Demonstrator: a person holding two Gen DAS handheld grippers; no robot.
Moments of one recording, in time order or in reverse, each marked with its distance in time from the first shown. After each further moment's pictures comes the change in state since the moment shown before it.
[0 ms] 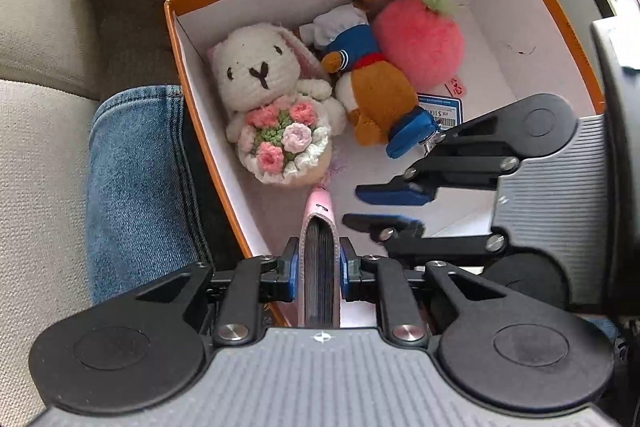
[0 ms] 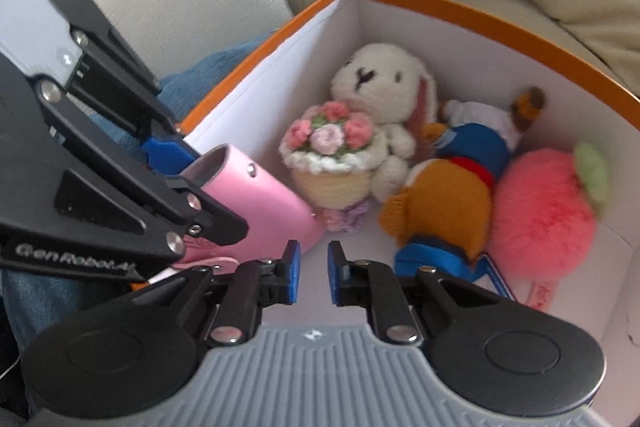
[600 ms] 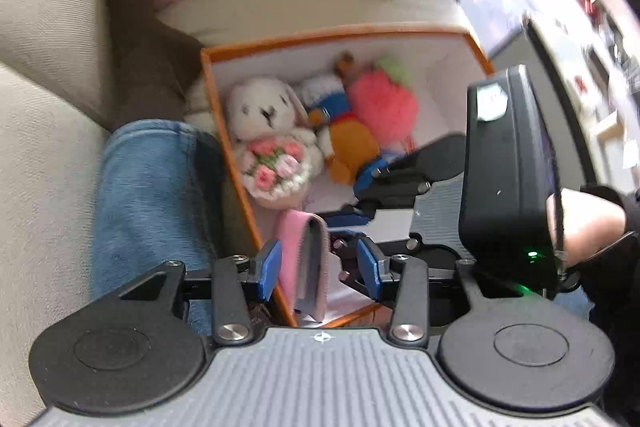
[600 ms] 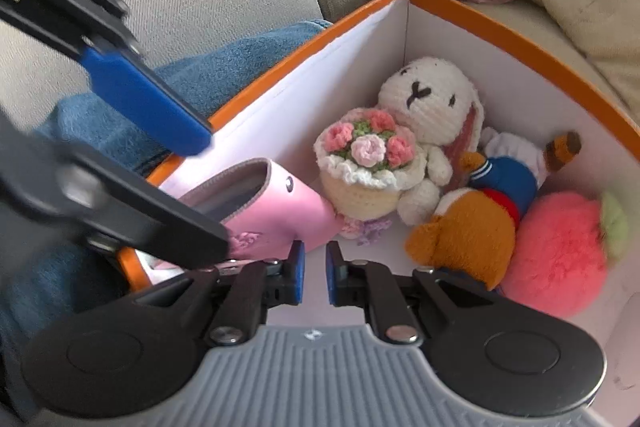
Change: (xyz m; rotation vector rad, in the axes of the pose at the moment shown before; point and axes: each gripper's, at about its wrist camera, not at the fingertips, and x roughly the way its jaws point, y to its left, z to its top) left arm -0.060 0.027 -0.035 -0.135 -0.257 -0.119; right arm 0.015 0.023 0.013 -0.132 0.024 -0.080
